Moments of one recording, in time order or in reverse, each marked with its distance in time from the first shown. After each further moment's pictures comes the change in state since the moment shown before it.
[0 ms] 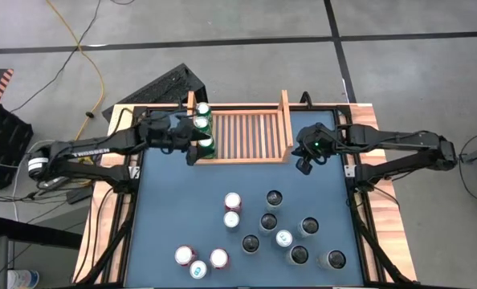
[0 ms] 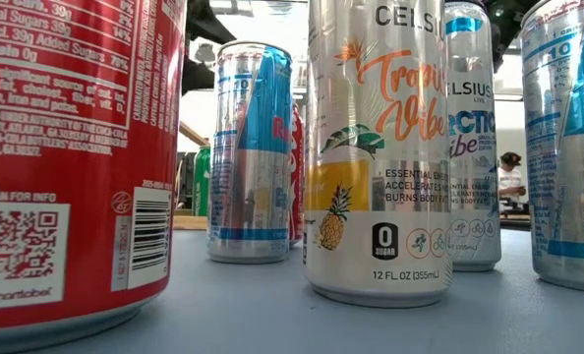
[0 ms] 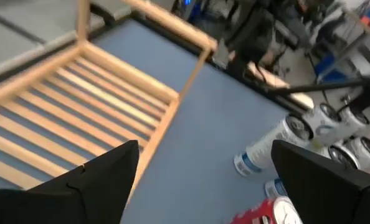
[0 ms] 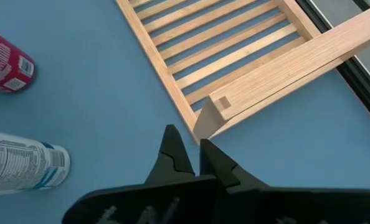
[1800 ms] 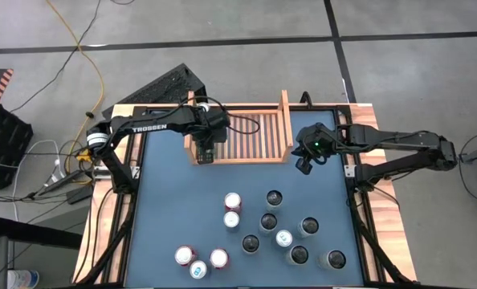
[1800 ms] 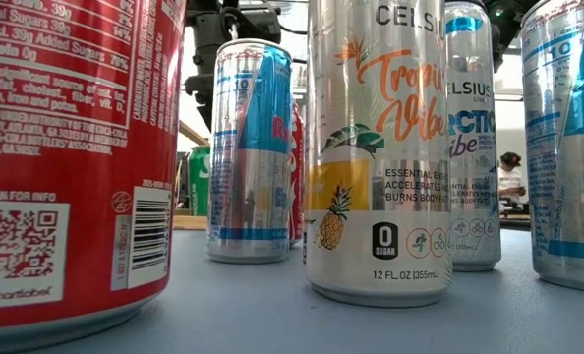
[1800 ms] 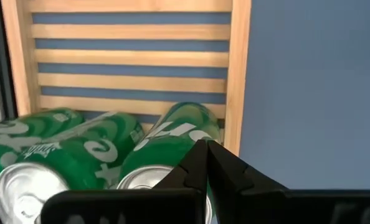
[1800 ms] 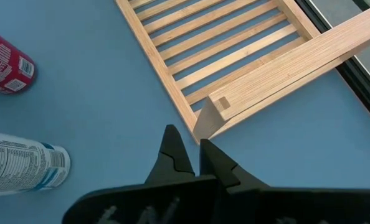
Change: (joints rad) left arm 0.009 0.671 0.668 -0.948 -0.303 0.709; right arm 0.002 0.000 0.000 0.001 0.000 0.002
